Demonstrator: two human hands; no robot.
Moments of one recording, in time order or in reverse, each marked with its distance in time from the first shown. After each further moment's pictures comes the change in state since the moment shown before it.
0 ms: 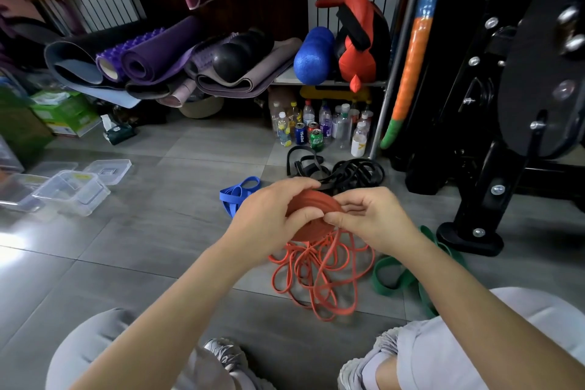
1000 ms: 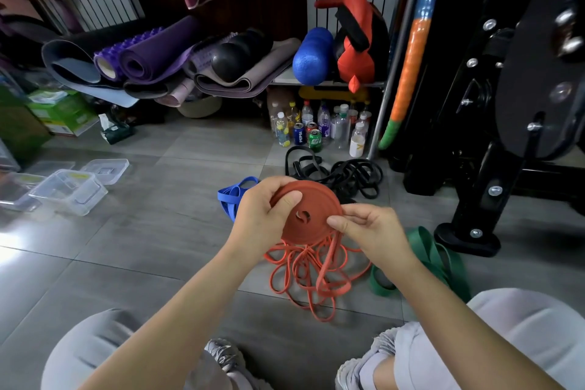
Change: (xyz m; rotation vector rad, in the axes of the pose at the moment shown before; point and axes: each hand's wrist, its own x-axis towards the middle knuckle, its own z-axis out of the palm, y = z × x) left_hand 0.001 -0.004 0.013 -0.425 0.208 -0.266; right_hand -0.014 0.023 0.014 0.309 0.134 0.049
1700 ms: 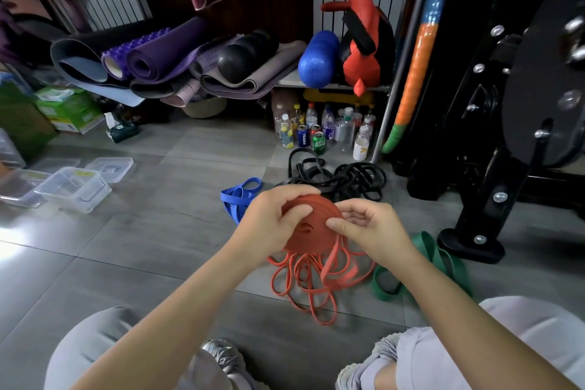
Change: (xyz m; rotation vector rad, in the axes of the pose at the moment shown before) left_hand 0.001 -0.003 -0.006 0.189 -0.165 0.119; right_hand 0.012 -0.006 0.001 -0.156 -0.056 -0.035
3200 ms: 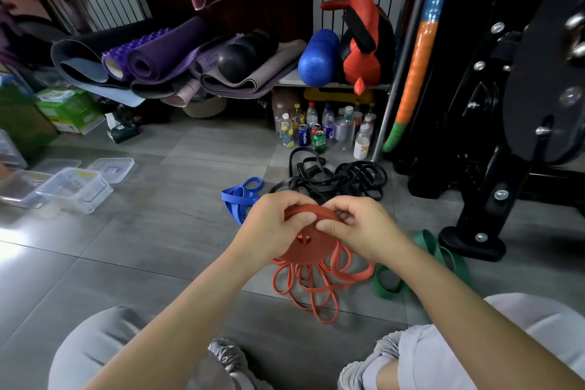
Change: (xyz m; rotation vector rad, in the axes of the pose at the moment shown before) left_hand -0.006 0.006 0.002 -0.010 -0.057 -0.186; right_hand 0.007 -0.009 0.003 -0.410 -0.138 -0.065
